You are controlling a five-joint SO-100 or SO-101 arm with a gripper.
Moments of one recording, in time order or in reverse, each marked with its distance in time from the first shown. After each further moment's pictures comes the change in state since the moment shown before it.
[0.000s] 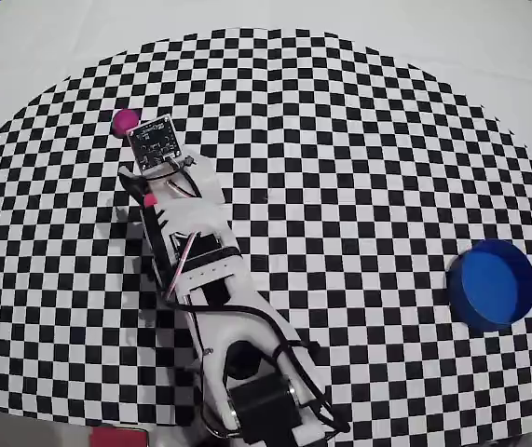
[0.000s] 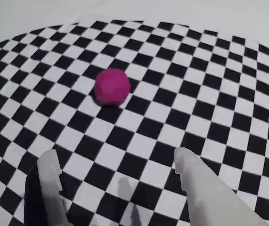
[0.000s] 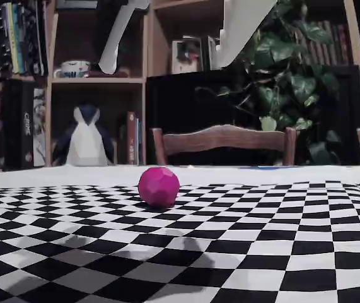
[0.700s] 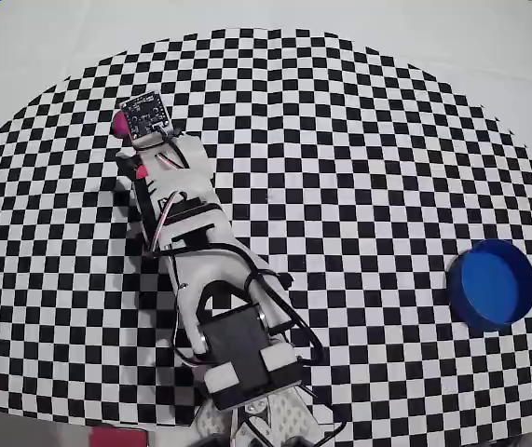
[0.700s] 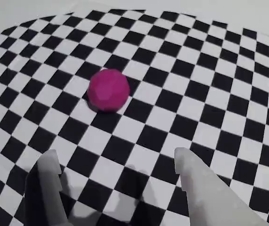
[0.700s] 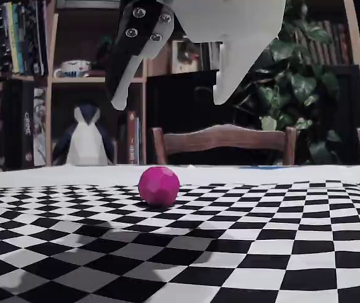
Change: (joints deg) arm -0.1 -20.7 -14.9 -1.6 0.0
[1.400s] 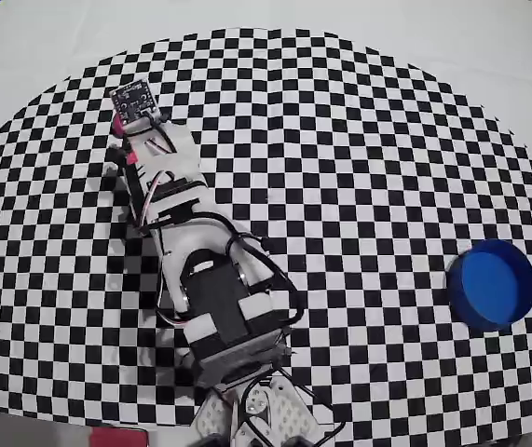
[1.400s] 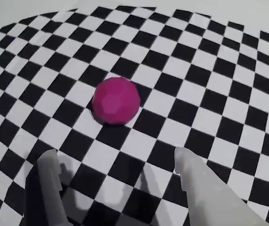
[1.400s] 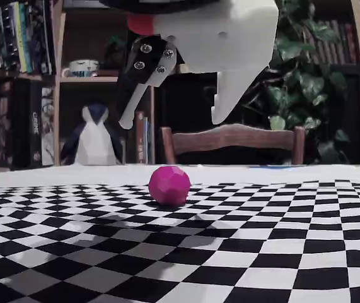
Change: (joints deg) arm -1.3 -12.8 -11.2 -0.1 0.0
